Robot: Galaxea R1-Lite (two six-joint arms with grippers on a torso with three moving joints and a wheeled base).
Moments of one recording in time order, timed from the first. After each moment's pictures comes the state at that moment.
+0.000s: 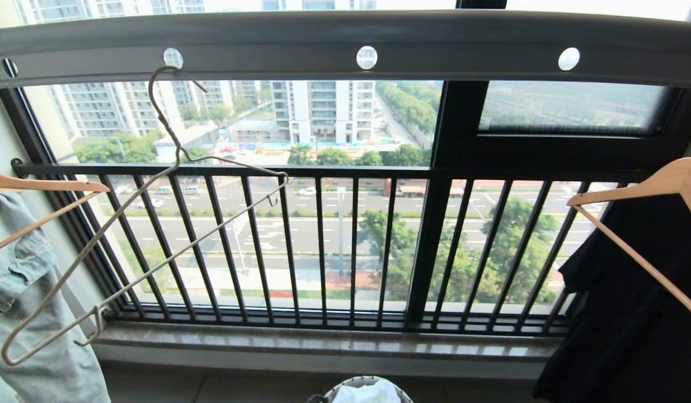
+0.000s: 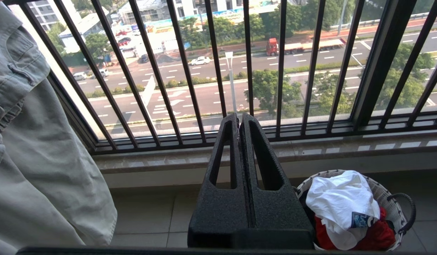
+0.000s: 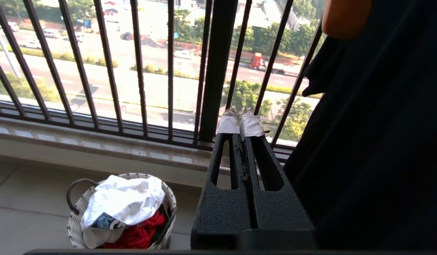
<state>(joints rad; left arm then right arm) -0.01 0.00 0.00 0.02 -0.02 0.11 0.01 0.00 -0.01 0.04 0.04 -0.11</state>
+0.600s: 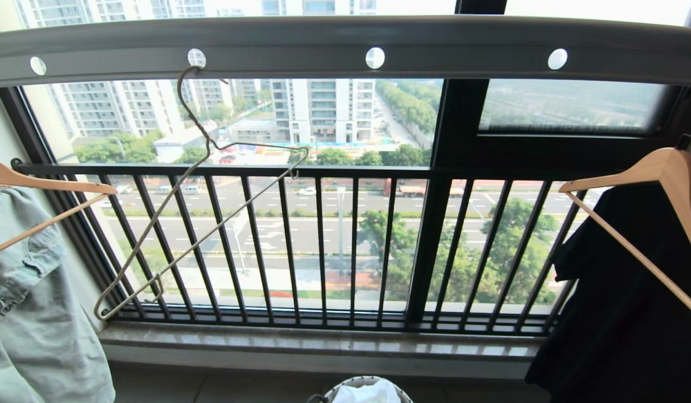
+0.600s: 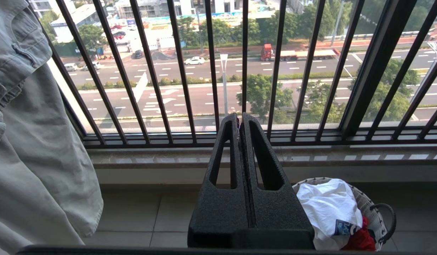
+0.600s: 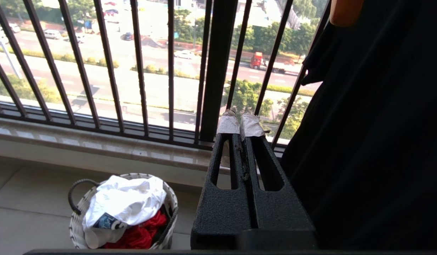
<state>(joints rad) -0.01 0.00 0.00 0.01 -0.02 0.04 0.01 0.00 -0.01 0.04 0.04 -0.10</state>
